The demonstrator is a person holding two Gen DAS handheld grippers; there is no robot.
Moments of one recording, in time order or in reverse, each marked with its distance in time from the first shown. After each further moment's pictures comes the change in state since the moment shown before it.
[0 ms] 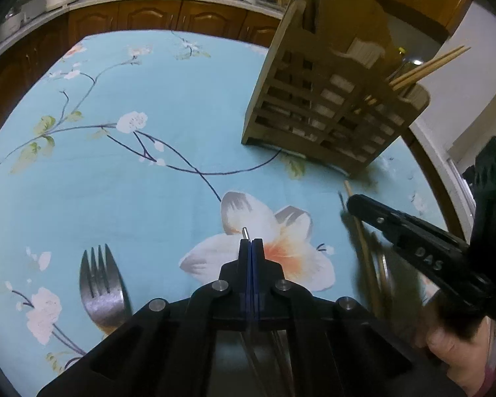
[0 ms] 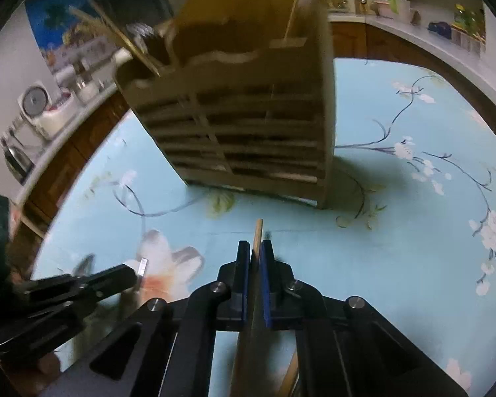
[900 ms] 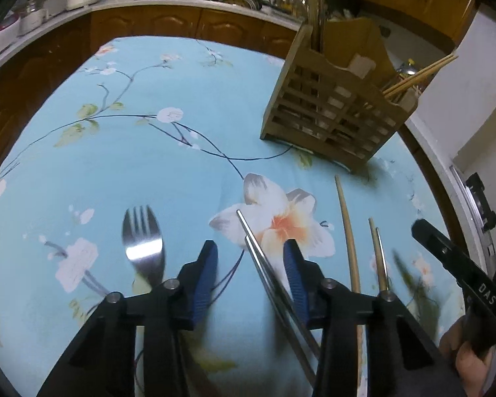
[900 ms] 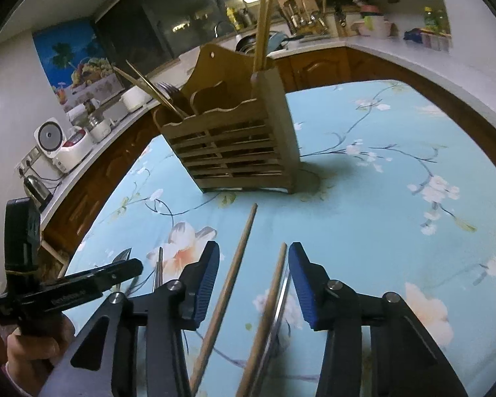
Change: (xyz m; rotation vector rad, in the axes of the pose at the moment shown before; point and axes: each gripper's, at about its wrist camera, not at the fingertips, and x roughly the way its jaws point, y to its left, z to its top) left arm -0.041 0.007 -0.024 -0.037 -0.015 0.052; right arm -0.066 -0.006 -0.035 0.059 -0.138 0.034
